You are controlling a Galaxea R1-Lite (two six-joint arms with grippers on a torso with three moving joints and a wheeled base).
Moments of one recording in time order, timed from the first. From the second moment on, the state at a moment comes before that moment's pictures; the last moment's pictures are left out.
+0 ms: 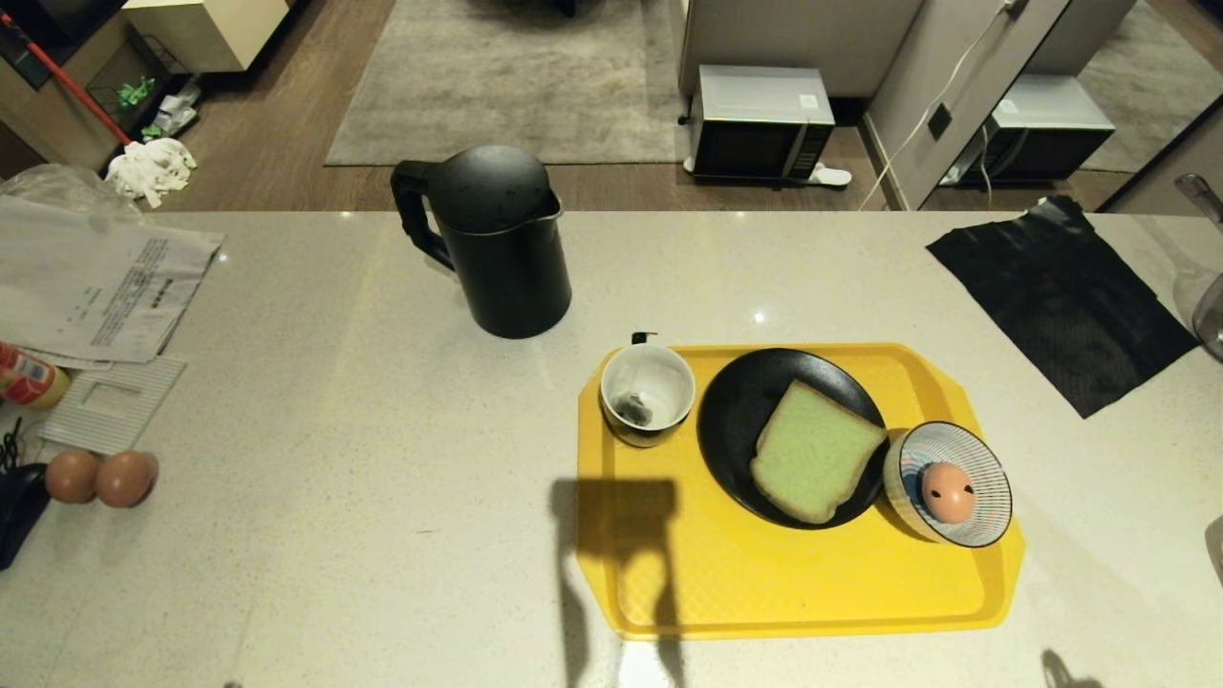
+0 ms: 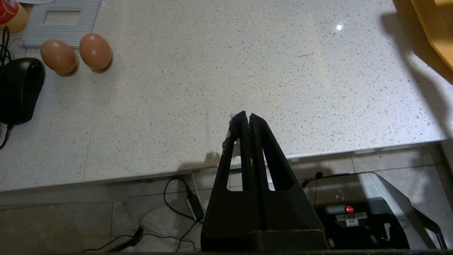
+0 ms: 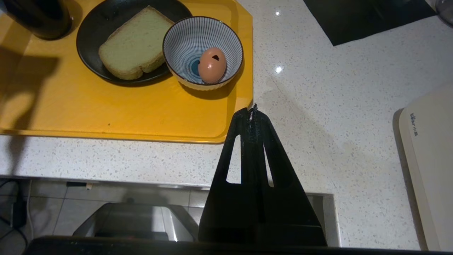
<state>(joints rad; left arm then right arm) 0.01 0.00 0.00 0.01 -0.03 0.13 0.01 0.00 0.00 -0.07 -0.01 0.00</state>
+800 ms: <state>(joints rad) 0.01 0.00 0.00 0.01 -0.03 0.13 0.01 0.00 0.00 -0.07 -0.02 0.04</state>
